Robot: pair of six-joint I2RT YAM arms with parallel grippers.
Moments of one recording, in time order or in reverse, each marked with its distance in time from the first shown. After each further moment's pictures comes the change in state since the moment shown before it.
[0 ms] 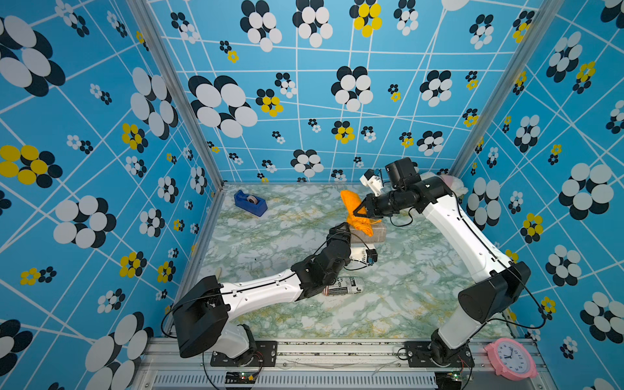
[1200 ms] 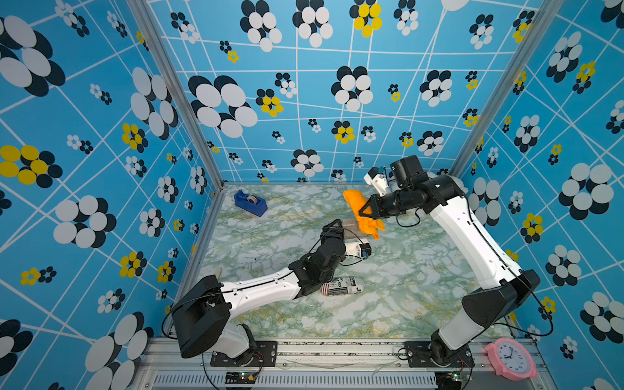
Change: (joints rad) left arm 0.043 -0.002 -0.032 0.043 -0.029 -0.031; right arm 0.038 -0.023 0.074 -0.093 0.071 -0.040
